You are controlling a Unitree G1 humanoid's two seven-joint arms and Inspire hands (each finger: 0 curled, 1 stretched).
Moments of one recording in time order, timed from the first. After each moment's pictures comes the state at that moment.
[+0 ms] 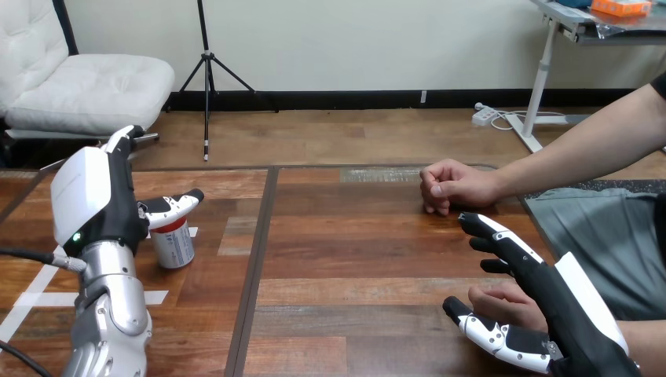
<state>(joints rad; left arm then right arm) -0.27 0.32 -0.03 0.29 0.58 0.19 0.32 0.42 -0.28 -0.07 -0.31 -0.23 -0.26 0.19</state>
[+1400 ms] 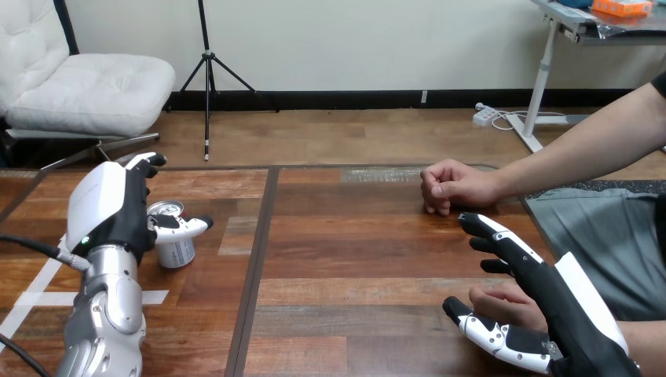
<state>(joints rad) -0.28 0.35 -0.05 0.29 0.58 0.25 0.15 0.42 -0.28 -0.07 -0.31 -0.24 -0.26 0.19</state>
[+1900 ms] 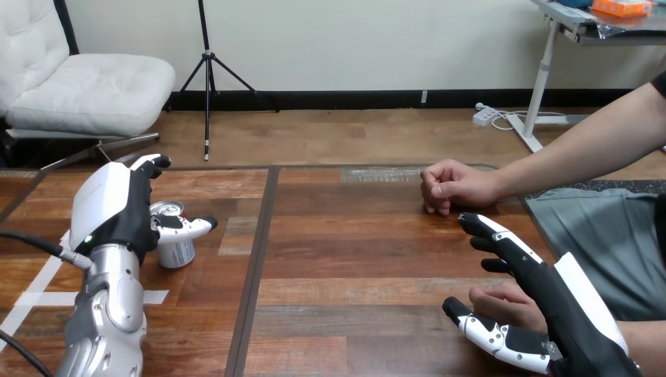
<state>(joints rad) -0.28 0.36 -0.06 0.30 0.58 0.25 0.13 0.42 -0.28 -0.07 -0.31 -0.24 -0.26 0.19</state>
